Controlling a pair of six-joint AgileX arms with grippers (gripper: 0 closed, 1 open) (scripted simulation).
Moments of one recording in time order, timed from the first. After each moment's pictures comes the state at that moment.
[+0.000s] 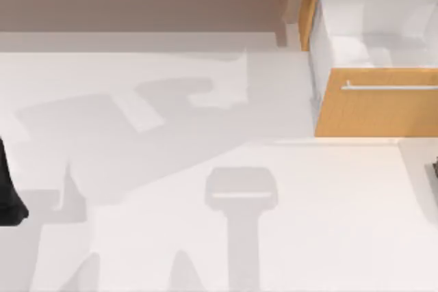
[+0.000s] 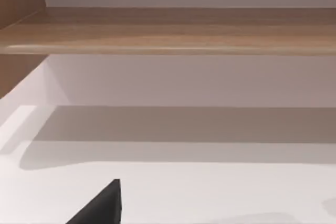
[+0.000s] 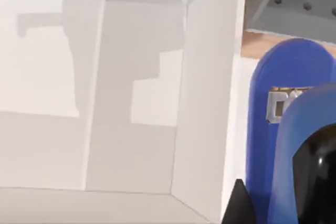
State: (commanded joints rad) left arm 0.00 0.00 0.00 0.00 0.00 0.00; right arm 0.11 1.88 1.89 -1.13 0.27 -0.09
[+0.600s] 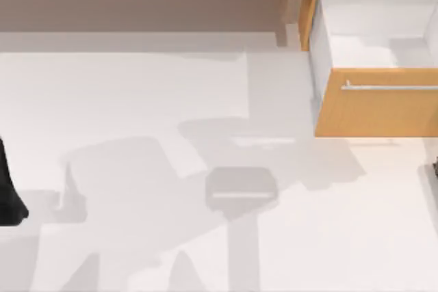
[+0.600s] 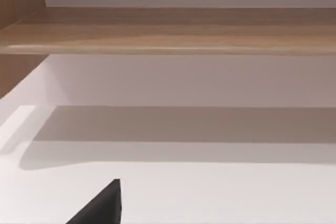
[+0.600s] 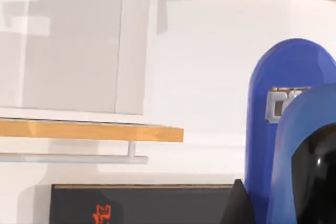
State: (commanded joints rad) left arm 0.00 0.00 0.00 0.00 0.00 0.00; right arm 0.00 1.65 1.63 -1.10 0.25 -0.16
